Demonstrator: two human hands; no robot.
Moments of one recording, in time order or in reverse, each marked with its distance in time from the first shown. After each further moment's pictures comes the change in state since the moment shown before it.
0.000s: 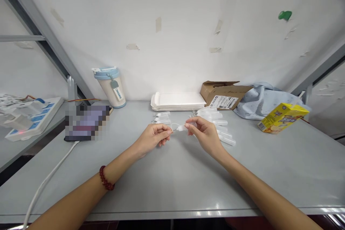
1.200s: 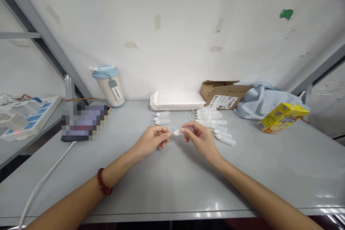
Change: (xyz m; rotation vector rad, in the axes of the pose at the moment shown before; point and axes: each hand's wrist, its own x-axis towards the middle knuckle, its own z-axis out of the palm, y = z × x) left_hand -0.005 0.003 0.006 -0.009 0.018 -0.048; right_hand -0.010 0.003 0.012 -0.016 -0.003 0.069
